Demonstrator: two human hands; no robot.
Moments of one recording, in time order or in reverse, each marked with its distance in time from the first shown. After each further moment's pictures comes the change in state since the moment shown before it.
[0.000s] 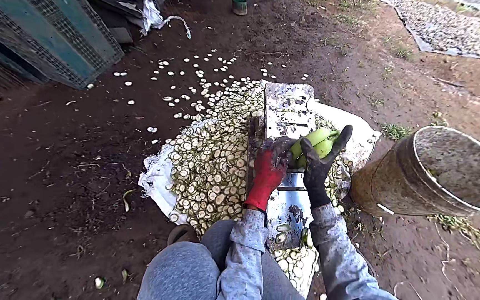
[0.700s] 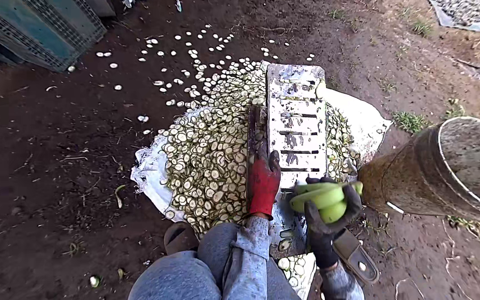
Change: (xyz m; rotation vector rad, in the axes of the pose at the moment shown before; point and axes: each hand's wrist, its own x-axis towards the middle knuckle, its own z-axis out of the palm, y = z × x) left_hand -0.015 -0.046 0.030 0.230 0.091 -0.437; right_hand -0.094 0.025 -0.043 0.061 -0.018 -0.234
